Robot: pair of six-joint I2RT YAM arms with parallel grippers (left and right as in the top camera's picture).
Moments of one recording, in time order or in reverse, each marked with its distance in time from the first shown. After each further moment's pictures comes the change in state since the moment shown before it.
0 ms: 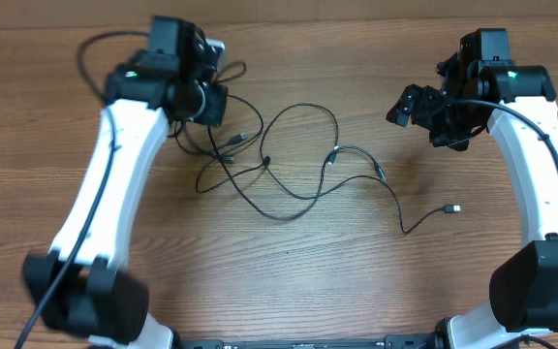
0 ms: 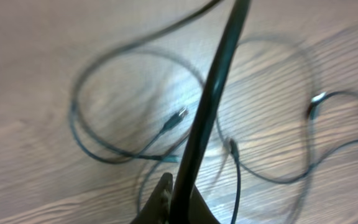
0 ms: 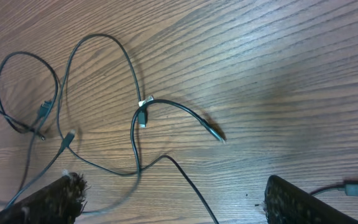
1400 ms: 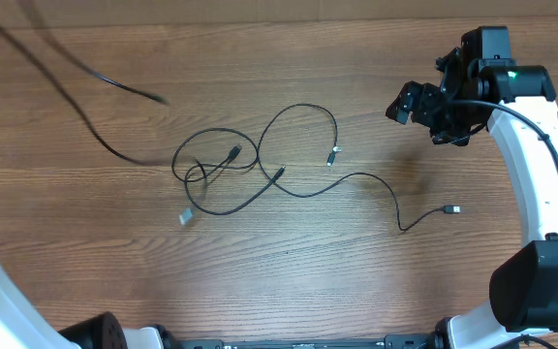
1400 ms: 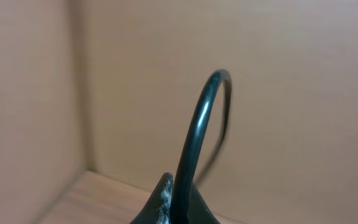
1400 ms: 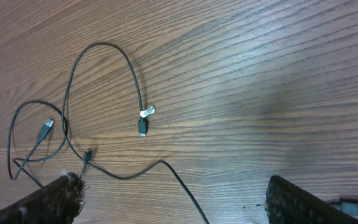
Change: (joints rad) left arm 0.560 -0.172 0.811 -0.019 -0.028 -0.201; right arm 0.000 0.000 0.000 0.035 0.001 -0.037
